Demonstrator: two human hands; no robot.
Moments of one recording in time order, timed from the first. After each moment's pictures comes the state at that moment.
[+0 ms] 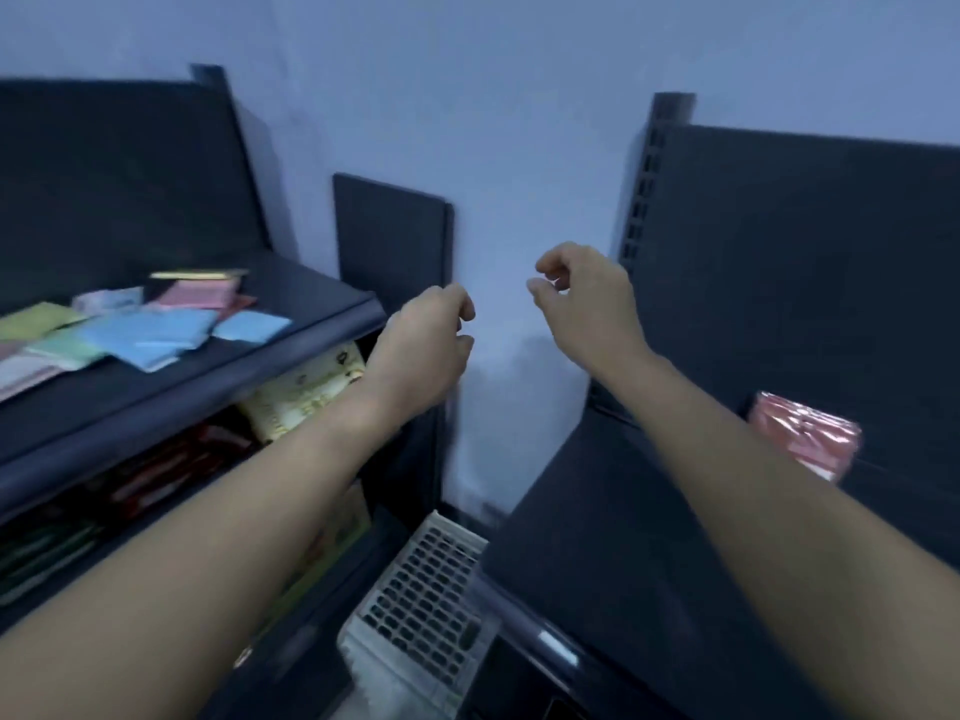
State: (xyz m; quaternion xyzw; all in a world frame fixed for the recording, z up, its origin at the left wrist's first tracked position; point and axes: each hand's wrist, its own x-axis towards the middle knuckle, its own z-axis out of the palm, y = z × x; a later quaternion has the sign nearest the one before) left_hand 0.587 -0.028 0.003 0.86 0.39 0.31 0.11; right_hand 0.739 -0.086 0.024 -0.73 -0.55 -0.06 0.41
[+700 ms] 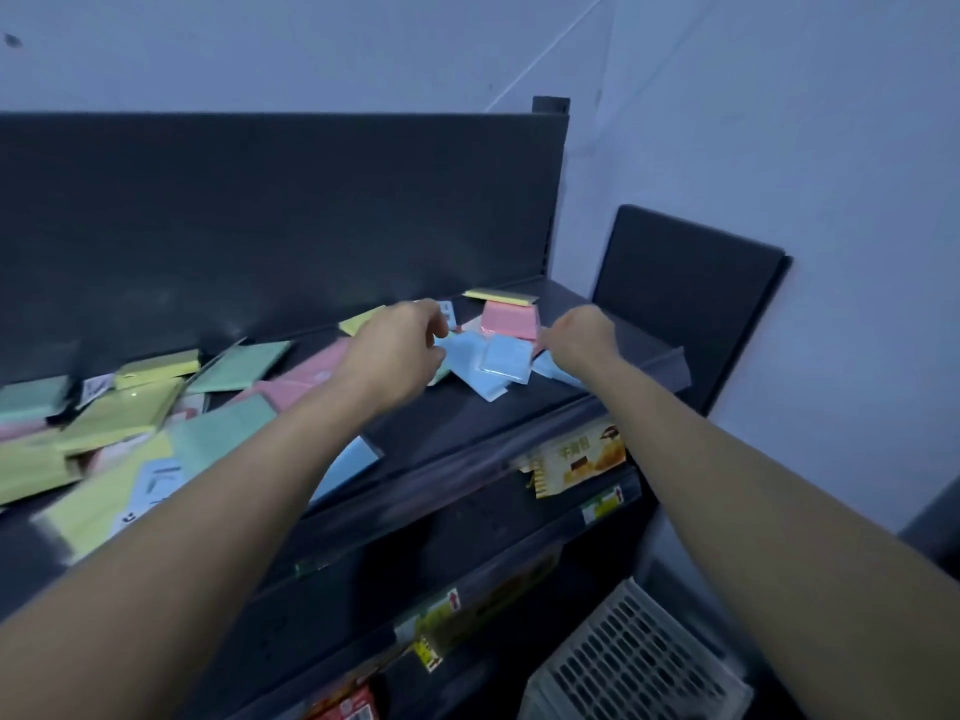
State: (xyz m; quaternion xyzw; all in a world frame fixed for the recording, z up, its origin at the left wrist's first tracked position) left_hand 0.268 0.119 0.019 0.76 0.59 0.26 0.08; right_hand 0.464 0.172 -0.009 -0.74 -0.56 0.20 0.33
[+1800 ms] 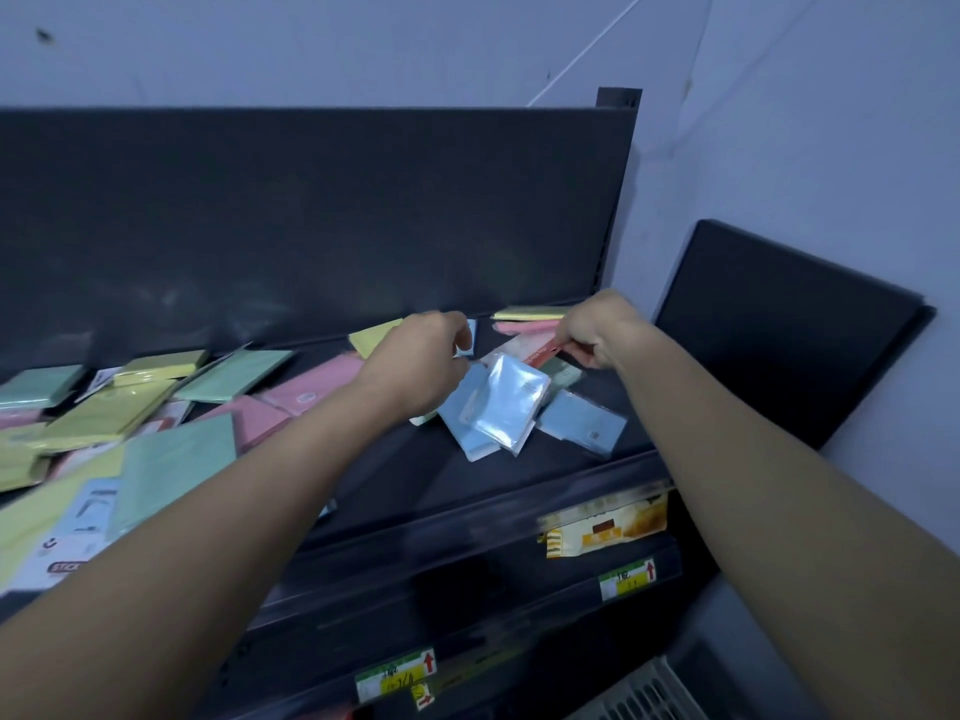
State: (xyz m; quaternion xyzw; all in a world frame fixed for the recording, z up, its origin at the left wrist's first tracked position) left_hand 0.314 0.184 0.012 0.73 0.65 0.21 0.06; right_hand 0.486 0.281 0.010 -0.69 -0.49 0.42 0.33
